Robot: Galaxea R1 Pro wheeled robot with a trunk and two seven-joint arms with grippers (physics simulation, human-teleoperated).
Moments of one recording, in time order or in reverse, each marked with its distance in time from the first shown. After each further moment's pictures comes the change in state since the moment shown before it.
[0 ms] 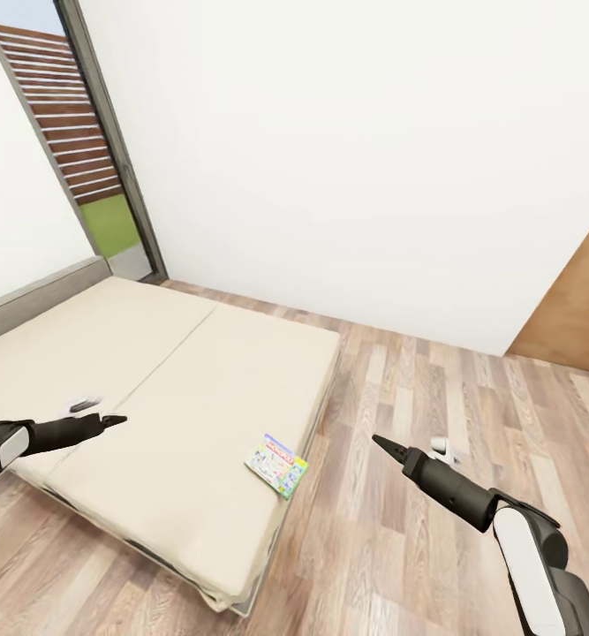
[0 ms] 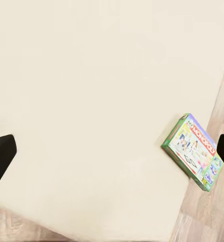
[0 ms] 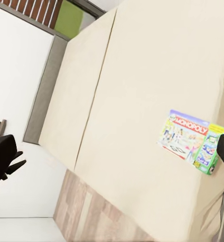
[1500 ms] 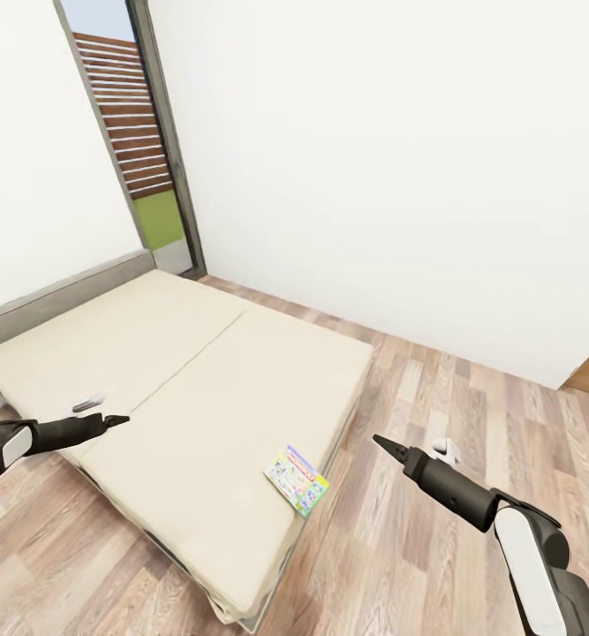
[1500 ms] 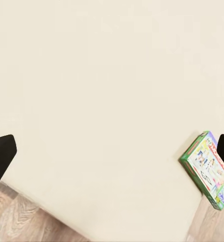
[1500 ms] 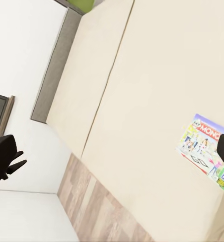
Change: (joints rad) left arm 0.000 -0.008 -0.002 -0.001 0.000 0.000 0.000; right arm 0.000 -0.003 -0.002 0.000 0.000 0.000 0.002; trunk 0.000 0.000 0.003
